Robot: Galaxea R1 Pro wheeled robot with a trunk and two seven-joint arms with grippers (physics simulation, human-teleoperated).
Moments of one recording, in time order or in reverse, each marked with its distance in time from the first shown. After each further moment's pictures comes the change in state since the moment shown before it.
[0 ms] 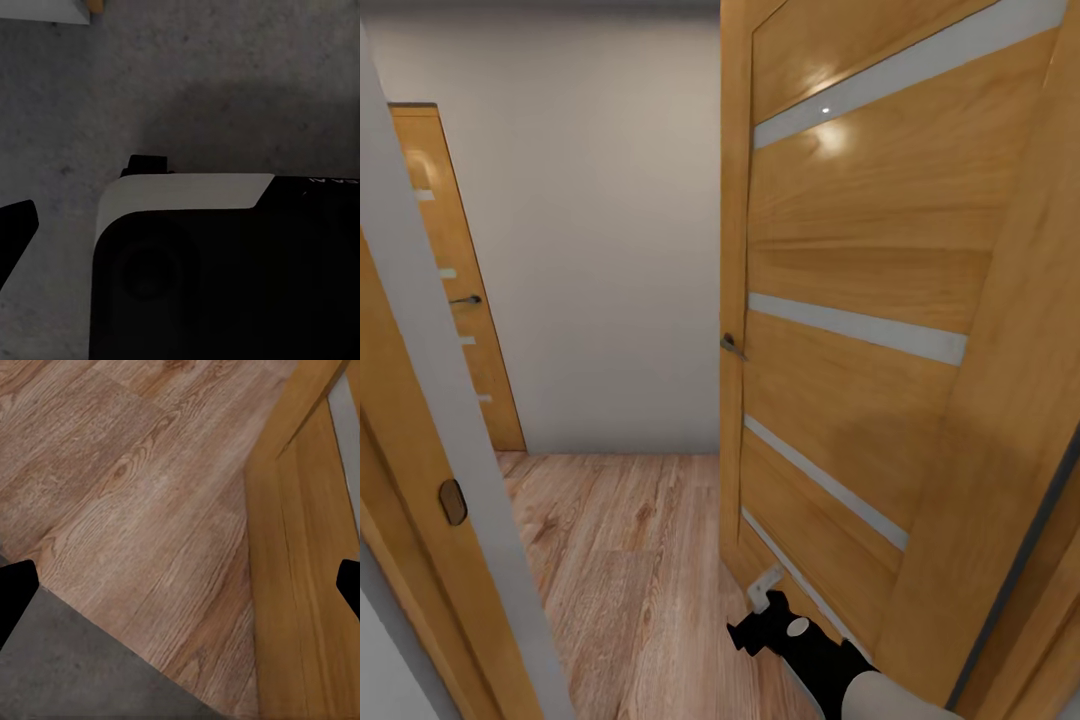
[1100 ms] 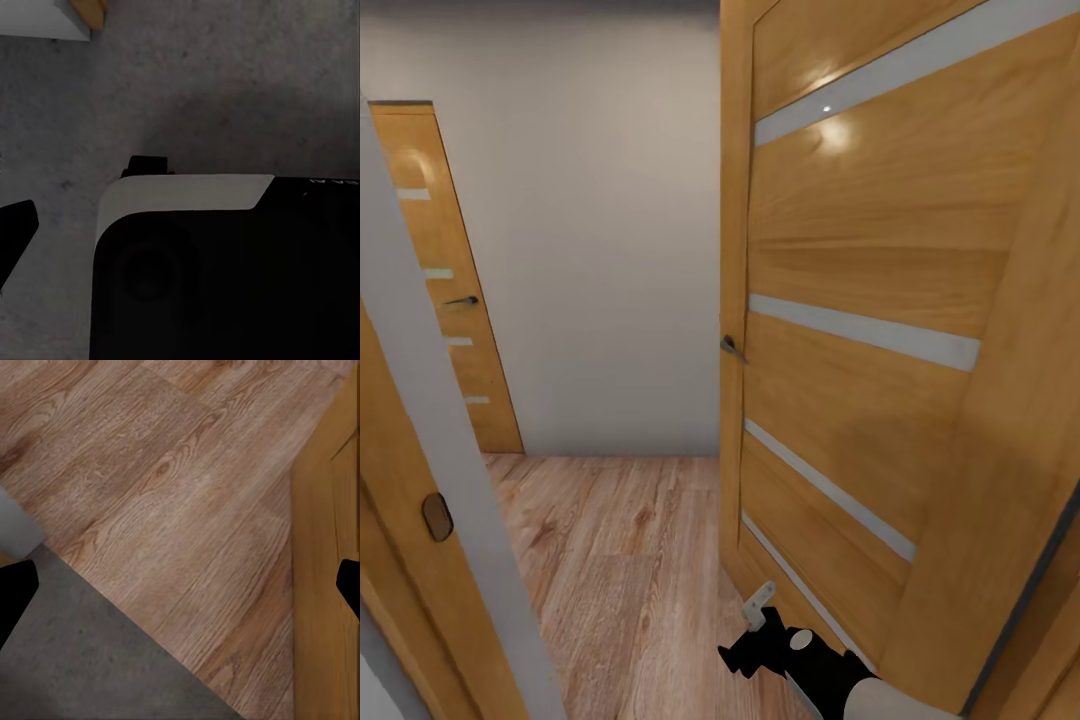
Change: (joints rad) left arm 0.000 0.001 0.000 -0.002 0.000 0.001 -0.002; right arm 0.000 0.000 0.001 0.063 0.003 -0.057 0.118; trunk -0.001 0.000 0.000
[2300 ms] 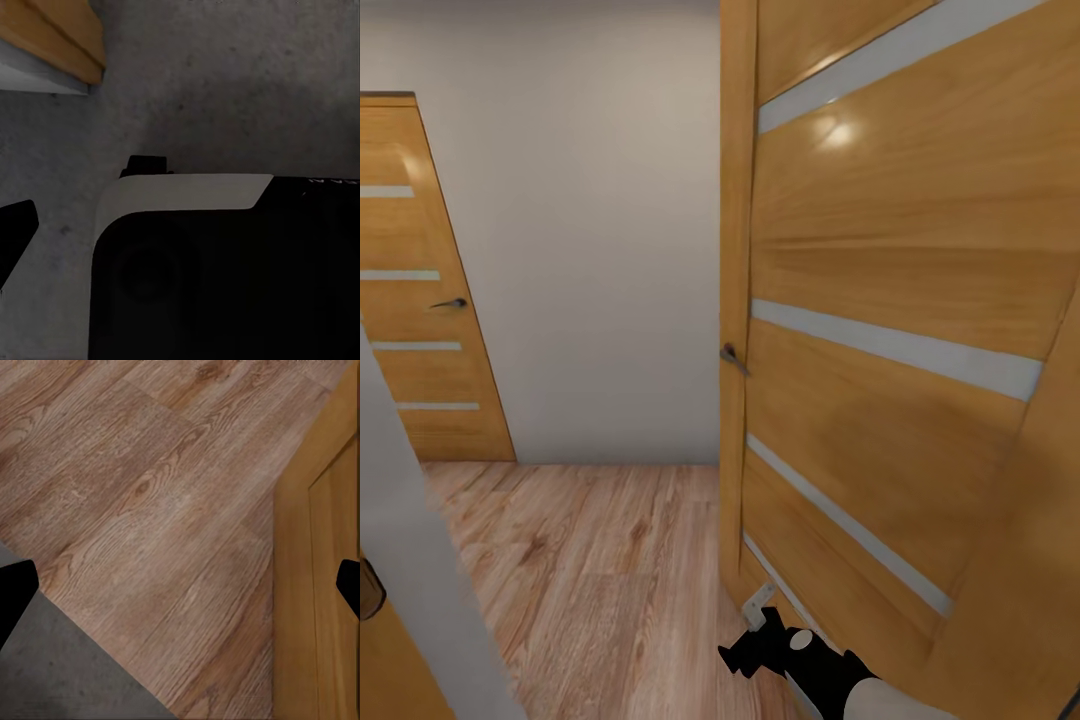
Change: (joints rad) left arm 0.000 -0.001 0.000 -0.002 0.000 0.003 0.000; right arm 0.000 0.000 0.000 0.000 0.002 0.000 -0.002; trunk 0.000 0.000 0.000
